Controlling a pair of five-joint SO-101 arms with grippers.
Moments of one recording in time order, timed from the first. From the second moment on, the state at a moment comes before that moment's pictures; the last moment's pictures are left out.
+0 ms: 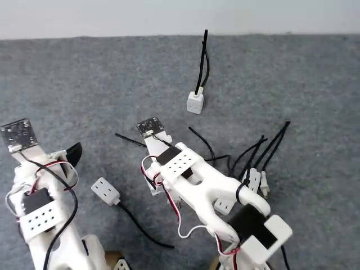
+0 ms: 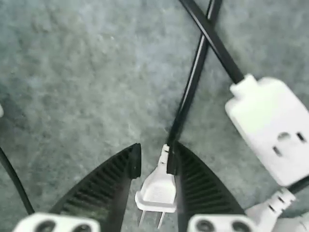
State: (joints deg) left arm -34.5 -50.4 69.1 39.2 2.8; right arm -44.3 5.8 31.3 57.1 -15.4
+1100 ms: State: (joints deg) left arm -34.5 -50.4 69.1 39.2 2.8; right arm -40.4 8.1 24.0 72.6 -15.3
